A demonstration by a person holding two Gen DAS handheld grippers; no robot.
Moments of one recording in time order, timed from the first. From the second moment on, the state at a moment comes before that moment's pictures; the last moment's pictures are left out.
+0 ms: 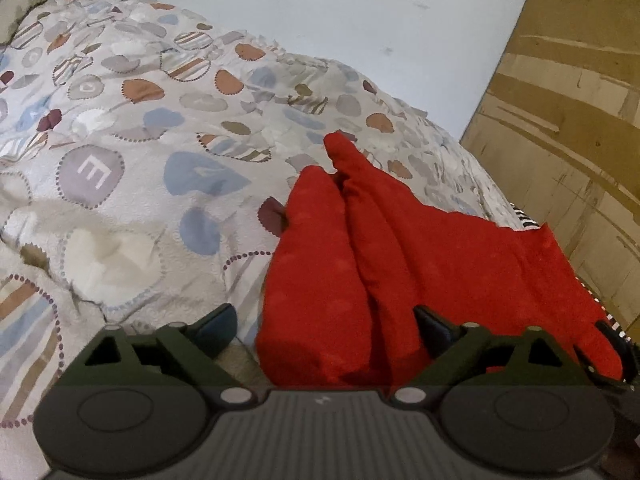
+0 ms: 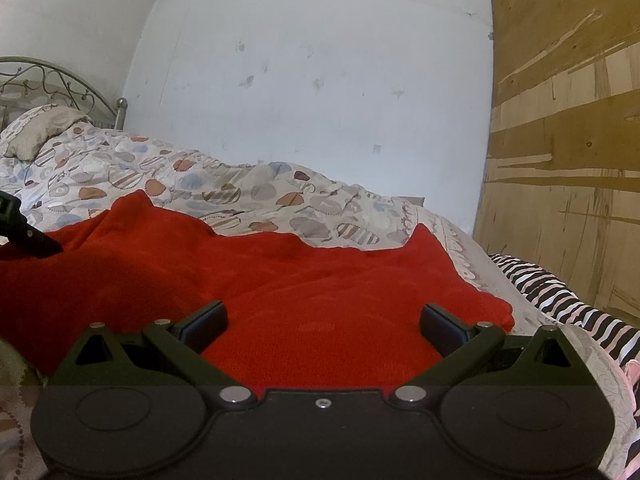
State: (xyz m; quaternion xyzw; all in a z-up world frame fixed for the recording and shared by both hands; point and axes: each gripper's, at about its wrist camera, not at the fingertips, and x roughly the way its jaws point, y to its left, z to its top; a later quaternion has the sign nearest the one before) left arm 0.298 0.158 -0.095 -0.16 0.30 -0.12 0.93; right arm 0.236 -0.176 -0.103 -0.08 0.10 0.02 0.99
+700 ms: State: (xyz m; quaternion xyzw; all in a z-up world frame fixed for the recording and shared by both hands) left arm 0.284 0.124 -0.064 -0.06 0.29 -0.08 0.95; right arm 0.236 -0.177 -0.103 -0.08 0.10 0.02 0.99
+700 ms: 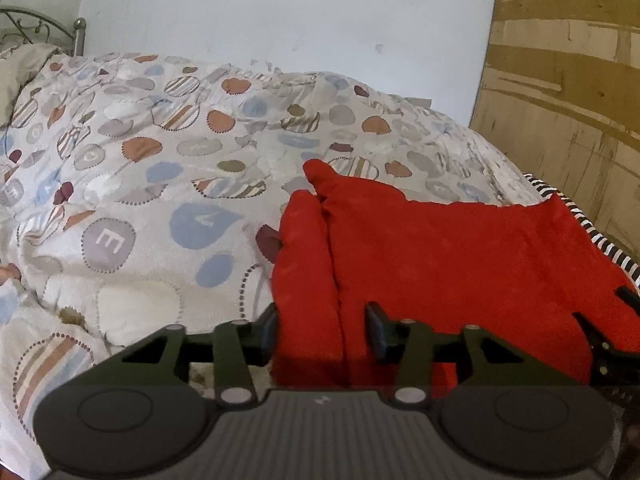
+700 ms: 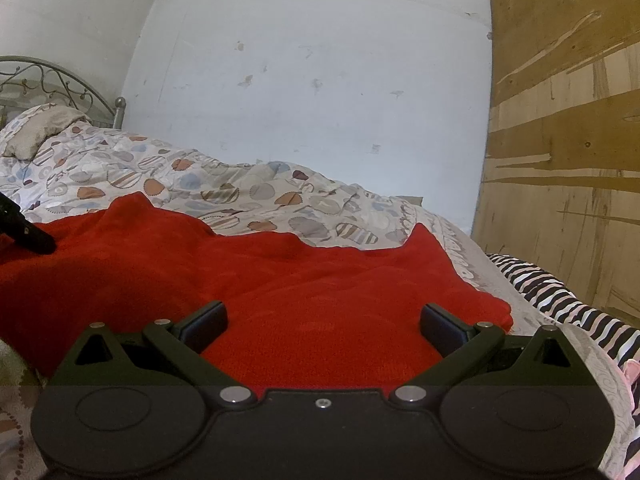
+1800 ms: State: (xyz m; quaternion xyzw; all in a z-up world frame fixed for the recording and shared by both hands) left arm 0.315 0.138 -0.037 -0.15 0.31 -0.11 0.93; right arm 0.235 -0.176 -0.103 -0.08 0.10 0.01 0.99
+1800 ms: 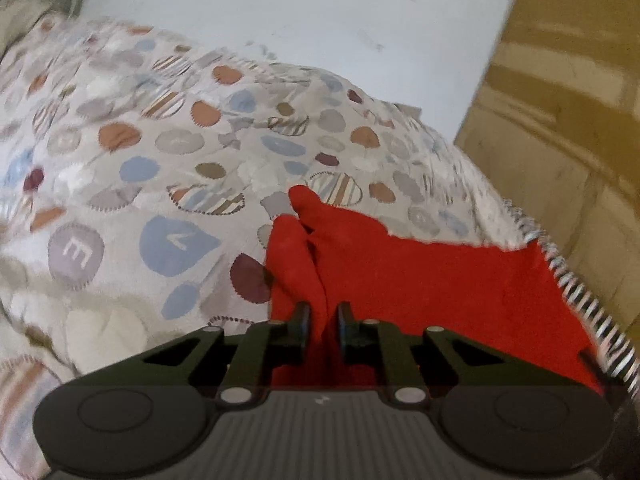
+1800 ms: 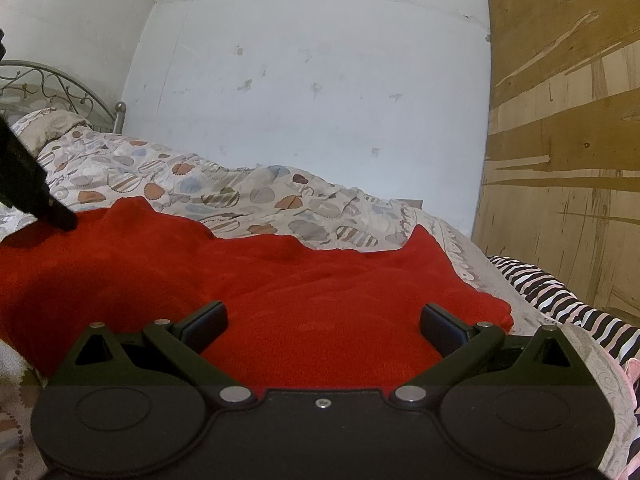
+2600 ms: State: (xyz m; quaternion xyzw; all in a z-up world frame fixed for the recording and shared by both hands) left arm 0.330 0.158 -0.076 -0.17 0.38 -0.10 0.91; right arm 0.235 -0.181 -0.101 -0.07 0.10 0.03 0.99
